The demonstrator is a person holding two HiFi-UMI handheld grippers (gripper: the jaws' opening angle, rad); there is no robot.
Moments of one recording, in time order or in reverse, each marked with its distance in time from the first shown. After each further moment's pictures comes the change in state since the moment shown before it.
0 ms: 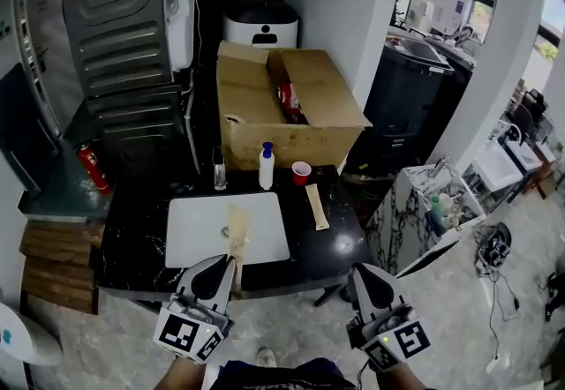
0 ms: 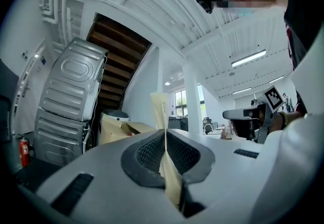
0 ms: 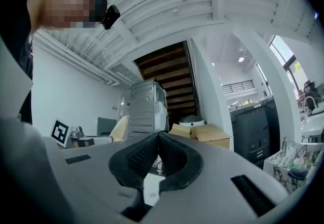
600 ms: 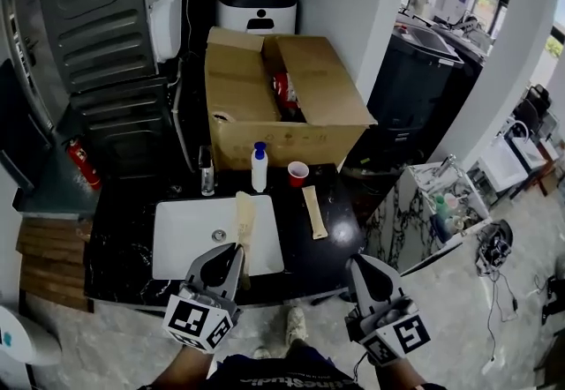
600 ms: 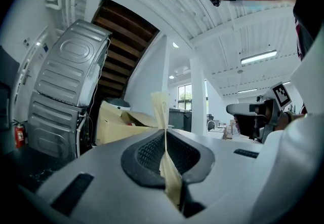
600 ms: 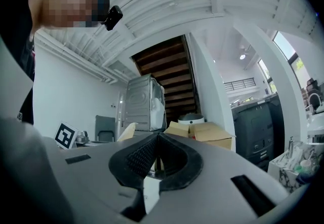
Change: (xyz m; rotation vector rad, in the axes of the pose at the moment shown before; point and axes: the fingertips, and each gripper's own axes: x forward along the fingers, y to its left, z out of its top) left arm 0.104 0.024 -0.058 -0.081 0.078 -0.002; right arm 0.076 -0.054 -0.010 0.032 -0.028 0.032
